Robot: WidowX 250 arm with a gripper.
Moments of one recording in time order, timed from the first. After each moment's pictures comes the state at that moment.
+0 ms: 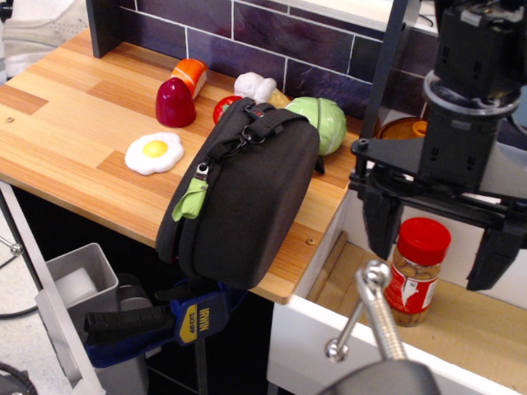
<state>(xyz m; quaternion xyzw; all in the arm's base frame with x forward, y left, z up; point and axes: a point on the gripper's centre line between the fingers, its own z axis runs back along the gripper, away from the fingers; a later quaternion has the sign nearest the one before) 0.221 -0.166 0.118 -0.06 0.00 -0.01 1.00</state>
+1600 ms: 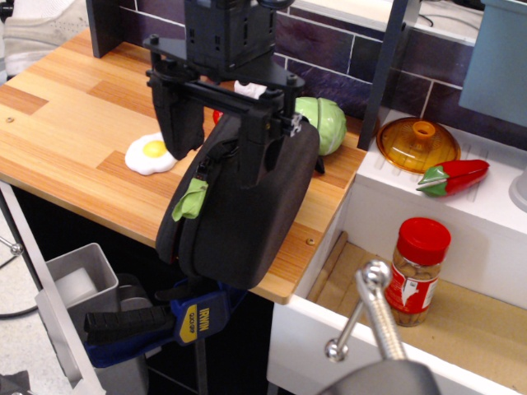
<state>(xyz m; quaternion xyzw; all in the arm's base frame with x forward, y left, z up) 0.219 -0.030 0.128 -0.04 0.06 -0.05 1.00</state>
